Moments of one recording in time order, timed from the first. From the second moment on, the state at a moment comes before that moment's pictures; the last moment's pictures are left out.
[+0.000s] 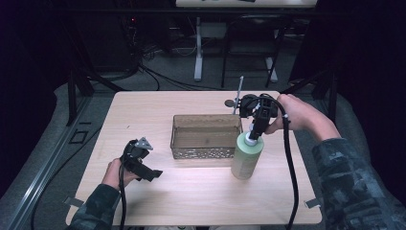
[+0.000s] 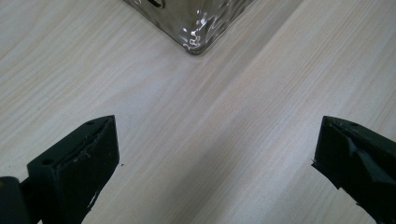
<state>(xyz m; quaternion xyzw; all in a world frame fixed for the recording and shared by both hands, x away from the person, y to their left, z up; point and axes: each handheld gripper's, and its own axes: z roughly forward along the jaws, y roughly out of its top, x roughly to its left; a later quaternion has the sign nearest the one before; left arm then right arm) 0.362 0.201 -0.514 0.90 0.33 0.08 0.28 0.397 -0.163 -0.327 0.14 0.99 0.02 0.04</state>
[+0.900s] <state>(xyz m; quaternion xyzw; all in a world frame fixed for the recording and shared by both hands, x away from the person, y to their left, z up) 0.362 0.201 -0.513 0.90 0.33 0.08 0.28 0.389 -0.162 -0.311 0.12 0.99 0.02 0.05</state>
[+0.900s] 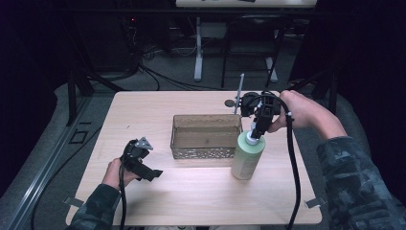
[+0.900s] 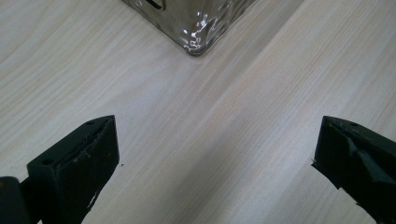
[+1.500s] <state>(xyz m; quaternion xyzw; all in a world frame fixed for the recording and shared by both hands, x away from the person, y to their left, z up) 0.364 0.202 -0.515 0.90 0.33 0.08 0.28 0.386 -0.170 -0.294 0.11 0.99 0.02 0.05</state>
